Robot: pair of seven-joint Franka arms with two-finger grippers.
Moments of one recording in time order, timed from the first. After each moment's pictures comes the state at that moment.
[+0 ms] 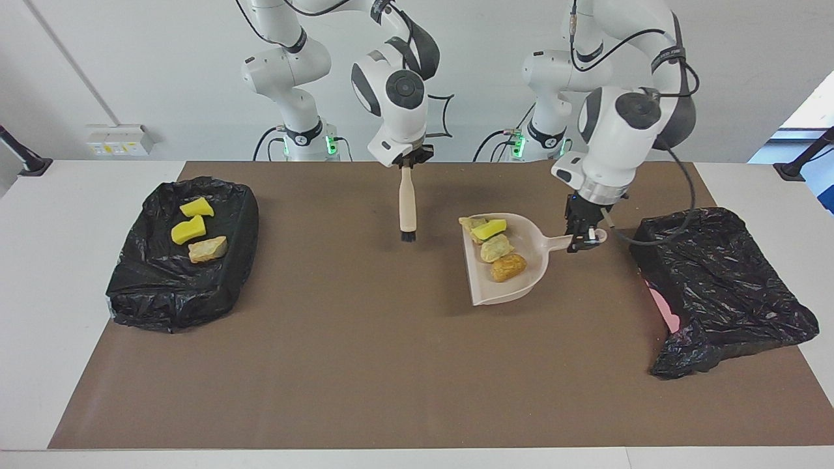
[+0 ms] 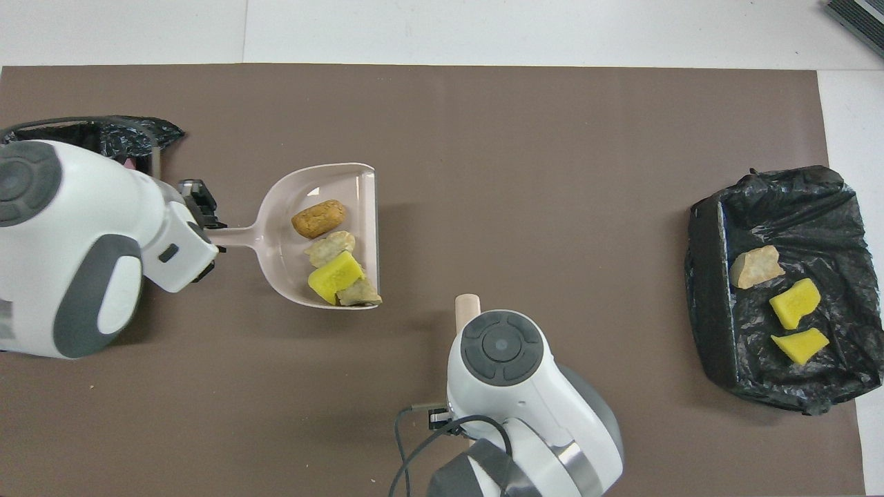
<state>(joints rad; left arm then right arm) -0.11 0.01 -0.09 -1.96 0.00 2.04 1.42 0.51 -0.03 0.21 -2.10 0.25 1.77 0.60</state>
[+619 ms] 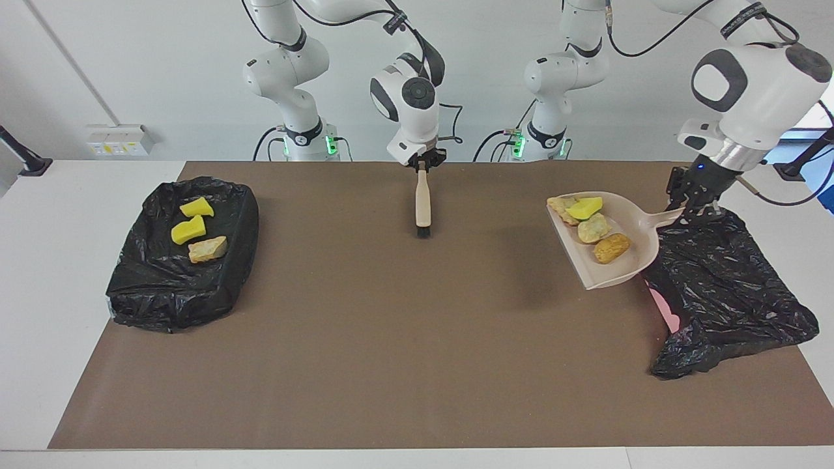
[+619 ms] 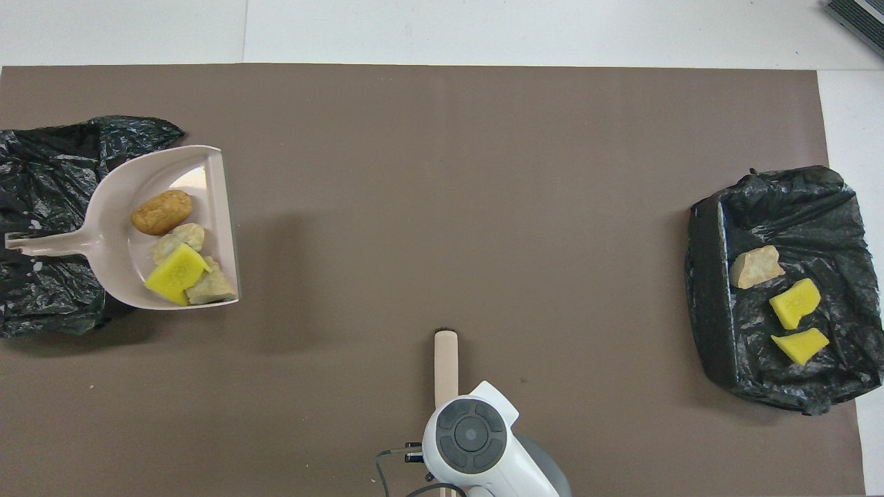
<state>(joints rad) 0.30 -0.05 -0.07 -1.91 -0.12 1.92 1.74 0.67 -0.02 0.21 -2.35 0.32 2.15 0.71</state>
